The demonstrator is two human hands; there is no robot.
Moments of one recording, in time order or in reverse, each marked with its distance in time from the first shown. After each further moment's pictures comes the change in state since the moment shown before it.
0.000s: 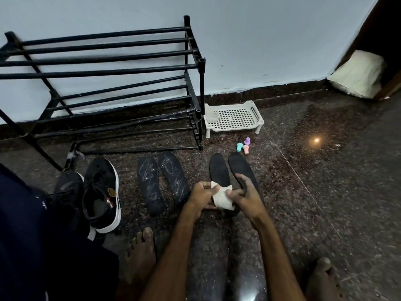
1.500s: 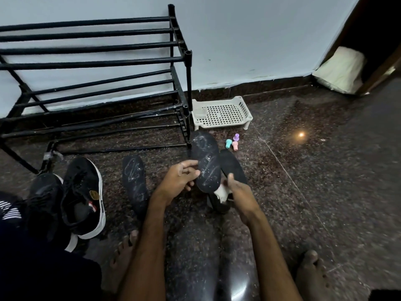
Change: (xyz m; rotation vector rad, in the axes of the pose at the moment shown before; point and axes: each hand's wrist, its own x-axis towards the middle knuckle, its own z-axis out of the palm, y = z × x) left_hand -0.015 0.050 -0.044 0.228 -0.127 0.371; right_hand -0.004 -0.024 0.003 0.175 0.070 0.211
